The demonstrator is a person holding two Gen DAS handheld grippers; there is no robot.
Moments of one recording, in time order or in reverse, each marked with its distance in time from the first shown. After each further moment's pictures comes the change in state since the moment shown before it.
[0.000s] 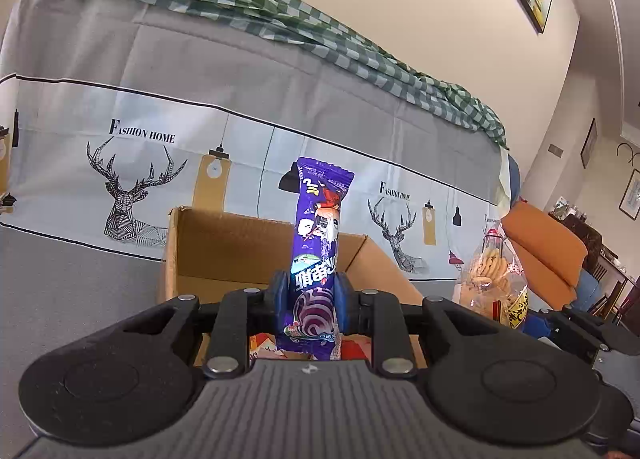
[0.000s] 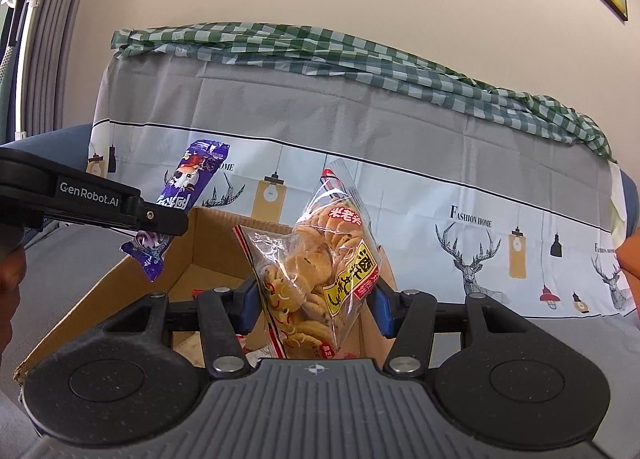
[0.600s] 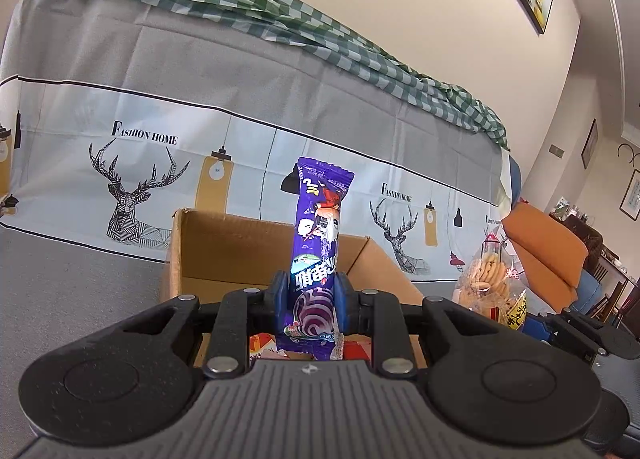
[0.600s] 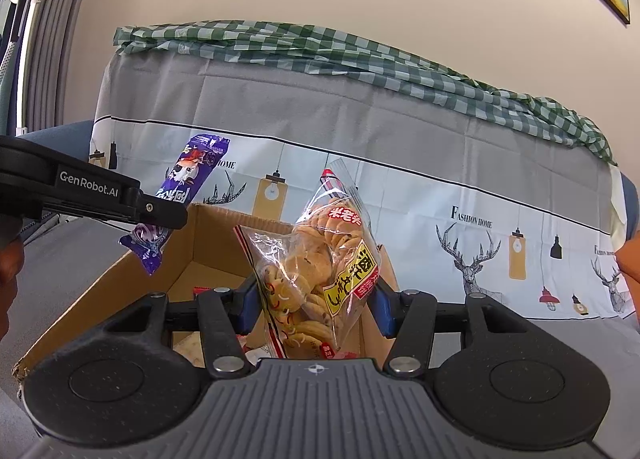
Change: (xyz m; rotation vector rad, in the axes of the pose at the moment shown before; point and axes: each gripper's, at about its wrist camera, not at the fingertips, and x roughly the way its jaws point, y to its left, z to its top) left arm -0.003 0.001 0.000 0.001 -0.004 0.003; right arm 0.001 0.001 -0.001 -0.013 0.000 0.000
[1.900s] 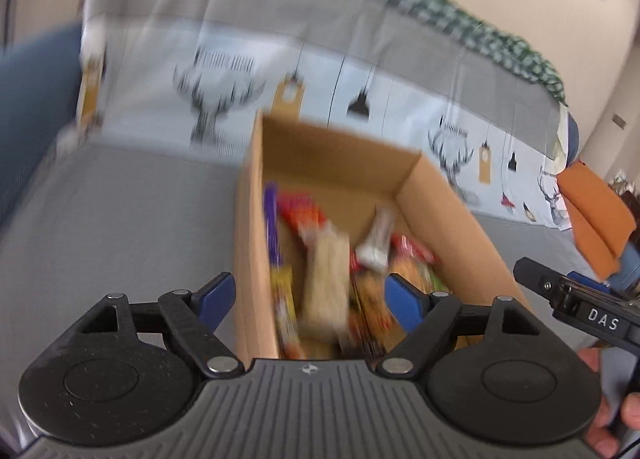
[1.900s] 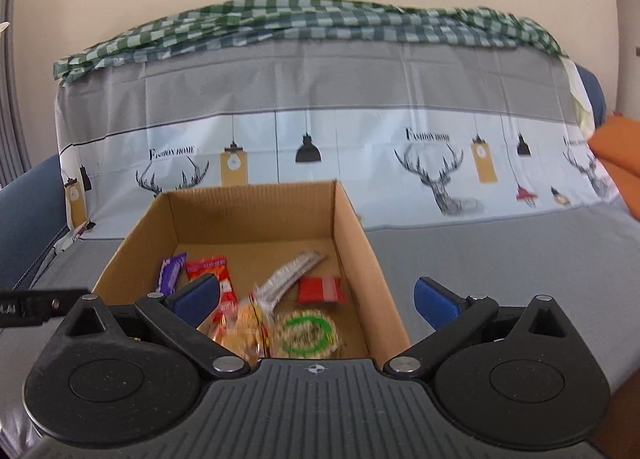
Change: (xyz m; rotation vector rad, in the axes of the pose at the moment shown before) left arm -0.075 -0.010 -0.055 -0.085 0.230 0.218; right arm -0.044 -0.039 -0.021 0.286 0.153 -0.050
